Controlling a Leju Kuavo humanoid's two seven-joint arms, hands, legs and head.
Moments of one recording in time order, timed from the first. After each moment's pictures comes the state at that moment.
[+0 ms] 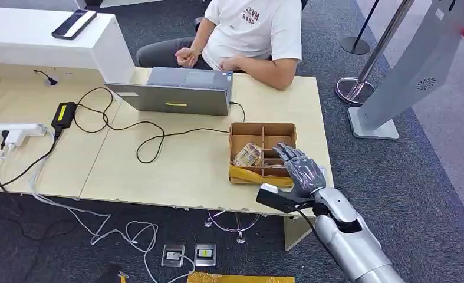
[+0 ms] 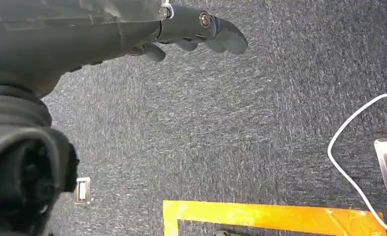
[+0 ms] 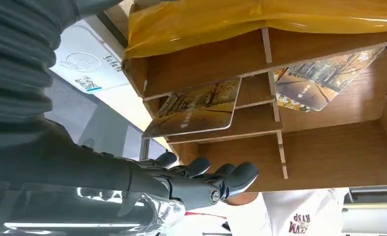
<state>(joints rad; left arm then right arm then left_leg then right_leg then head) -0.13 0.18 -0.52 -0.20 0.28 0.35 -0.19 -0.49 -0.20 0.52 -1.05 1.08 -0.02 -0.17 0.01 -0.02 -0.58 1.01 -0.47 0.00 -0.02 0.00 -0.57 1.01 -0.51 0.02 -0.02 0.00</state>
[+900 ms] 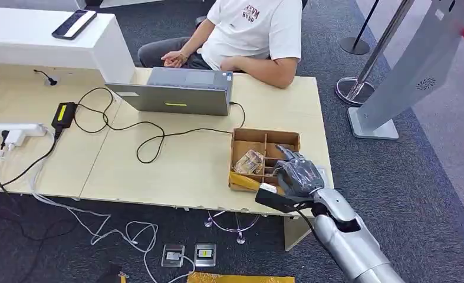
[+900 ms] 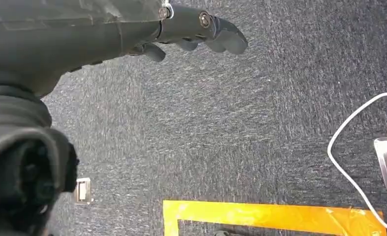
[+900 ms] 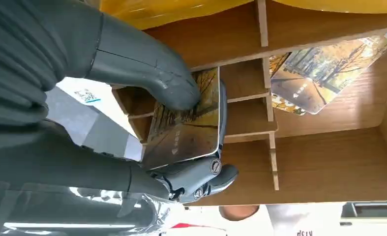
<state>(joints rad) -0.13 0.18 -0.53 -0.20 0.28 0.35 -0.19 -0.50 -0.20 0.53 -1.03 1.05 0.01 -0.16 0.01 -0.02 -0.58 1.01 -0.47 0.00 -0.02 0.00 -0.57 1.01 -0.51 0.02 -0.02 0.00</state>
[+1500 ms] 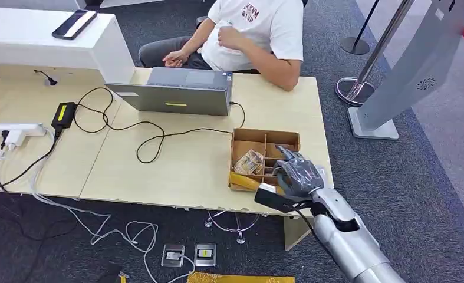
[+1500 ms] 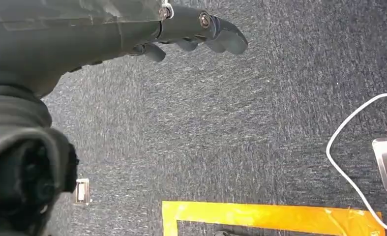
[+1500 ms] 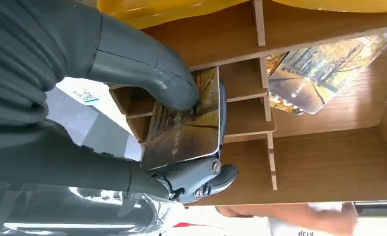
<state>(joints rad) -0.13 0.18 -0.54 -0.20 0.28 0.36 -0.20 -0.51 -0.19 0.54 -1.01 1.05 -0.01 -0.16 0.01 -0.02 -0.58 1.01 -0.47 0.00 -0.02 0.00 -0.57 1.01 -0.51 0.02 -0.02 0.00</state>
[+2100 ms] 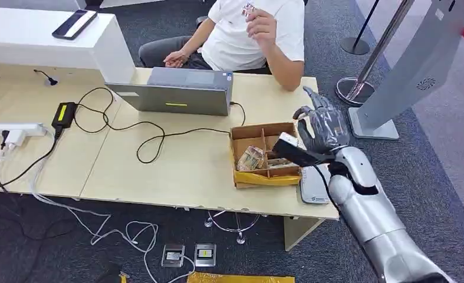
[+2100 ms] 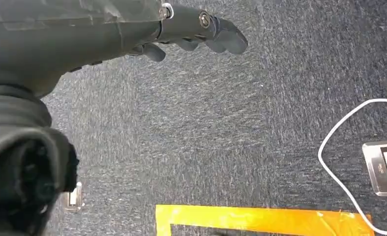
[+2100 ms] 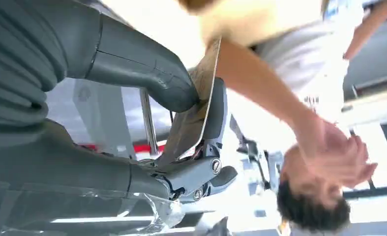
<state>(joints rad) -0.13 0.18 -0.54 -0.20 0.29 0.38 -0.23 -0.72 -0.21 0.46 -1.01 1.01 -0.17 -0.18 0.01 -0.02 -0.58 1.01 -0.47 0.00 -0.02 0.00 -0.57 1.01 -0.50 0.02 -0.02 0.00</state>
